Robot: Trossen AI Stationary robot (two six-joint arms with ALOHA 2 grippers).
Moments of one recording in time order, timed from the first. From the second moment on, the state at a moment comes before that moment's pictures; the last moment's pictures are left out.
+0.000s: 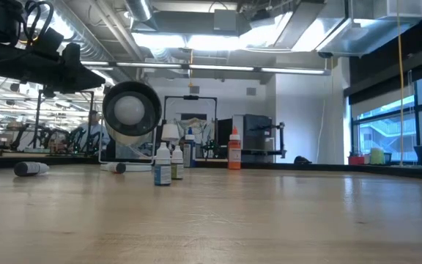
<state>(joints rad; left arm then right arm) 0.47 0.03 0.01 0.07 -0.38 -0.13 1.13 1.47 0.86 -0.82 0.45 1.72</state>
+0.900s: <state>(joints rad) 0.47 0.03 0.01 0.07 -0.38 -0.13 1.13 1.41 0.85 -0.81 0.45 1.72</state>
